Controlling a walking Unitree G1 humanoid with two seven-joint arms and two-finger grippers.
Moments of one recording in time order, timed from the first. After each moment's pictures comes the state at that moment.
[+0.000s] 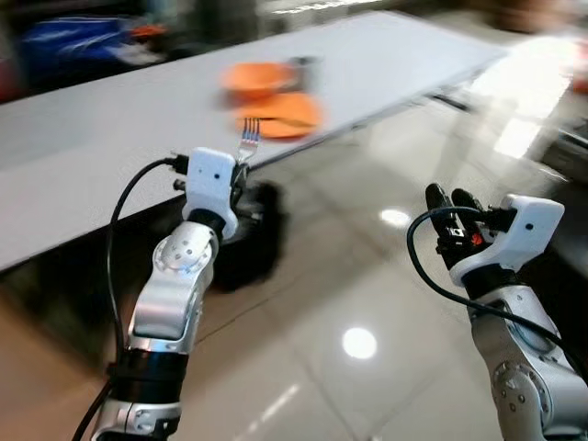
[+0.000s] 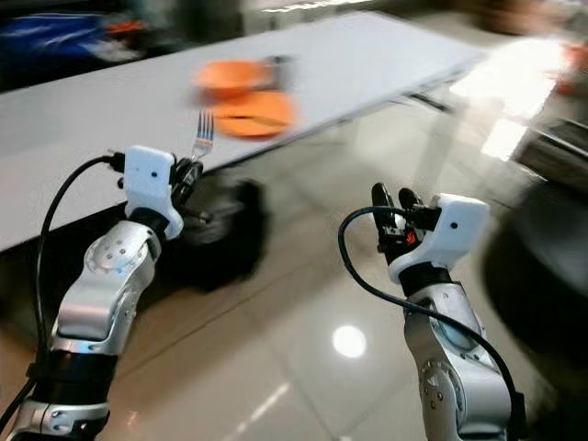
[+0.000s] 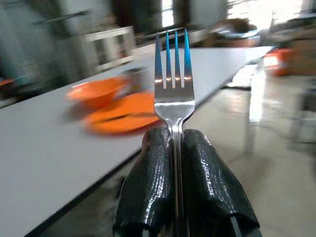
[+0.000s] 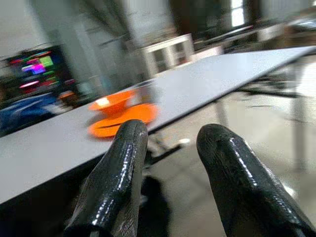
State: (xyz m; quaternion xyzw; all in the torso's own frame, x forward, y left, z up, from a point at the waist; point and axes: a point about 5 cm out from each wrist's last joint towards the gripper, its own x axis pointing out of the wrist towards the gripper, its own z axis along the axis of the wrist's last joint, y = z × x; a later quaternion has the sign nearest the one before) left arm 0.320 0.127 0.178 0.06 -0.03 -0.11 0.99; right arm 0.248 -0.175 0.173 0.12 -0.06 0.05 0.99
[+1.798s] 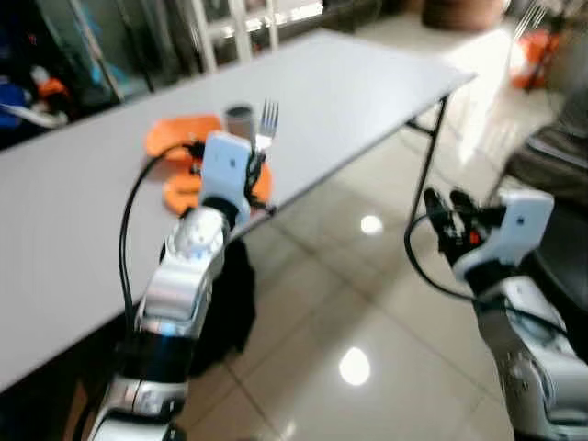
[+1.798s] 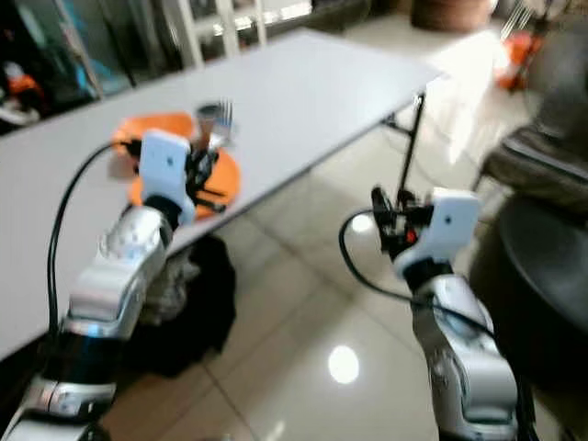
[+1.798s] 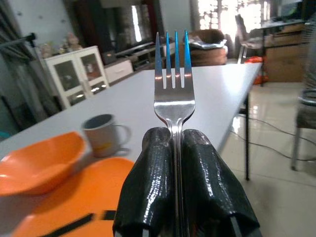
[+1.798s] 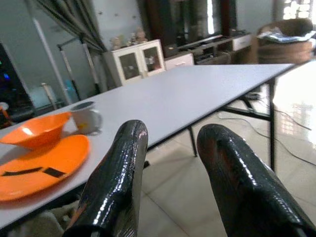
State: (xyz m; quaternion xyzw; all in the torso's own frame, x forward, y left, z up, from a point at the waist) left arm 0.331 0.121 0.188 0.07 -0.04 -0.13 0.99; right arm 0.258 -0.177 0.168 0.08 -0.04 0.08 0.99
